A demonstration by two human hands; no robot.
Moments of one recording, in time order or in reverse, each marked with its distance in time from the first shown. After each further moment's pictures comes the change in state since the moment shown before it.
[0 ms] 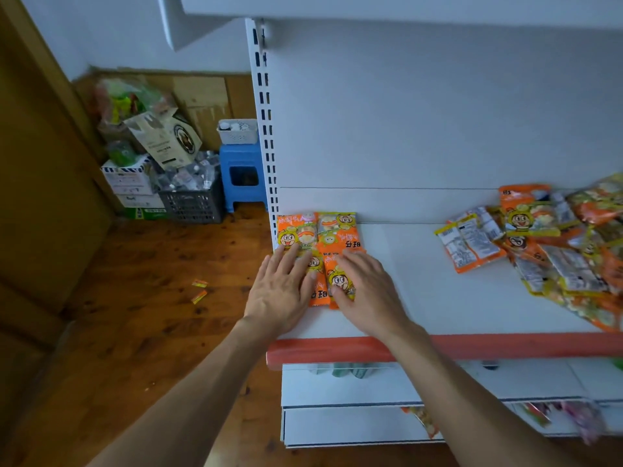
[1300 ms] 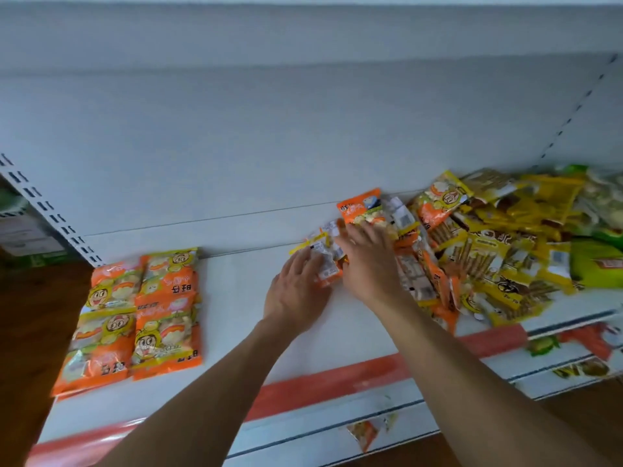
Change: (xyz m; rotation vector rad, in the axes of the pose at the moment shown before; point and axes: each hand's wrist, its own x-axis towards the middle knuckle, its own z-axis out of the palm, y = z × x) left_hand 0.129 0.269 0.090 -0.214 0.041 0.157; right_hand 0.005 0.249 -0.139 -0.412 0.088 0.210
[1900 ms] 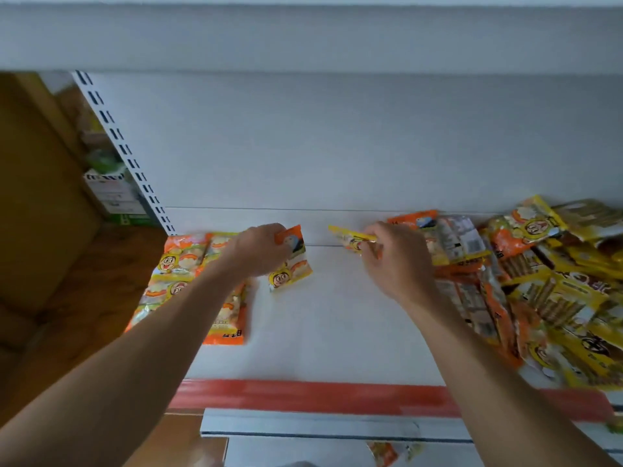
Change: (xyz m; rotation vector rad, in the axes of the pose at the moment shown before) left_hand 0.012 -0.070 -0.122 0.071 -0.100 -0.477; right_hand 0.026 -0.030 -0.025 0.405 0.250 -0.148
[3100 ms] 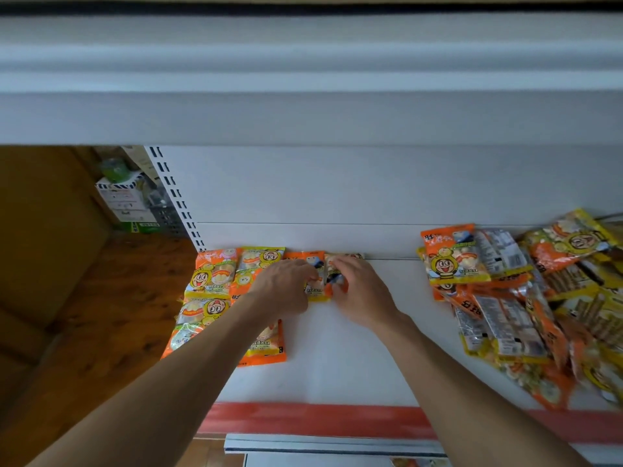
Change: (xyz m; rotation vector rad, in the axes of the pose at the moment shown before) left_hand -0.003 -0.042 0.012 0.244 -0.070 0.366; right_hand -0.001 -0.058 0.098 0.160 -0.385 0.038
